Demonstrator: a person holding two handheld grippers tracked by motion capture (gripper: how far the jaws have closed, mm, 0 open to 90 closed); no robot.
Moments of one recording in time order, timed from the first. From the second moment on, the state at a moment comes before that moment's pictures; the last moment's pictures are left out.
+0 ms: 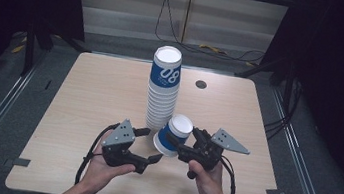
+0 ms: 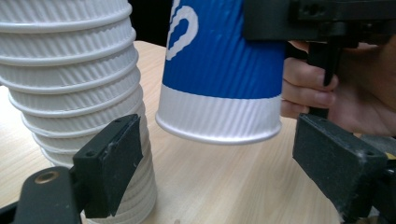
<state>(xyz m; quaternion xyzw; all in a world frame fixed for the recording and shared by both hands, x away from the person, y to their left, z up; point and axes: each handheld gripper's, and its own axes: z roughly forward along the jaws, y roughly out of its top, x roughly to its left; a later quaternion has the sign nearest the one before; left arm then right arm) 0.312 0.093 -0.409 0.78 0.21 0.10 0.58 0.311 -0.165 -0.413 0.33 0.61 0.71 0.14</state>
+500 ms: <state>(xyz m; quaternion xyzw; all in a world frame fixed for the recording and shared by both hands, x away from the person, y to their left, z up) 0.313 0.081 -0.418 0.79 0.21 0.09 0.57 0.307 -0.155 -0.416 0.32 0.62 0.71 0.13</state>
